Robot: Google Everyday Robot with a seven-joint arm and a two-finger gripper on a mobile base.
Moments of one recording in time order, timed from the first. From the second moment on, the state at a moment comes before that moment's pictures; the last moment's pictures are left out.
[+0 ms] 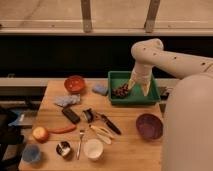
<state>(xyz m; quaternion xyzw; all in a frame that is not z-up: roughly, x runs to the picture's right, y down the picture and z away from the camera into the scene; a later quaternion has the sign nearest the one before) 0.196 0.006 0.777 -0.15 0.29 0.83 0.45</state>
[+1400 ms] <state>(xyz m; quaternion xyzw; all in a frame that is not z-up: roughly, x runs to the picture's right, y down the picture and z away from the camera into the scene) 0.086 -0.017 0.789 -0.22 0.26 0.75 0.57</state>
